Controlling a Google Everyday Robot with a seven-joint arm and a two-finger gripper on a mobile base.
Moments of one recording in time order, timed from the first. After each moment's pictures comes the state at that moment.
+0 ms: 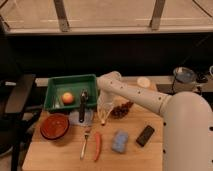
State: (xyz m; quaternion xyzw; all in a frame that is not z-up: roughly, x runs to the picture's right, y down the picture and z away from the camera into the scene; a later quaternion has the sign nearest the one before) arm -0.005 0.170 0.863 -0.33 -0.30 -0.46 0.77
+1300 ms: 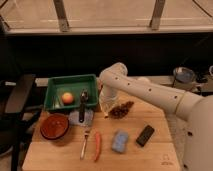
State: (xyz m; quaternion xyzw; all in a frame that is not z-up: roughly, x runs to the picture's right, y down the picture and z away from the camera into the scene) arm 0.018 0.103 0.788 -0.26 -0.24 -0.48 0.81
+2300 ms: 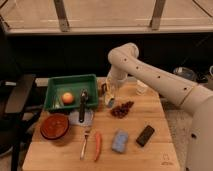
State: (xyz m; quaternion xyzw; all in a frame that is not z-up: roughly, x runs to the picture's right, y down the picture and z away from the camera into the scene) arm 0.052 0.011 0.786 -0.22 -0.21 -0.46 0.84
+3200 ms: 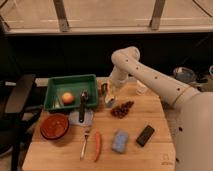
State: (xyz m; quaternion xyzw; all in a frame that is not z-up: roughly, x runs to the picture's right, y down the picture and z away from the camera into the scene) arm 0.055 0.026 0.830 -0.24 -0.24 -0.42 0.84
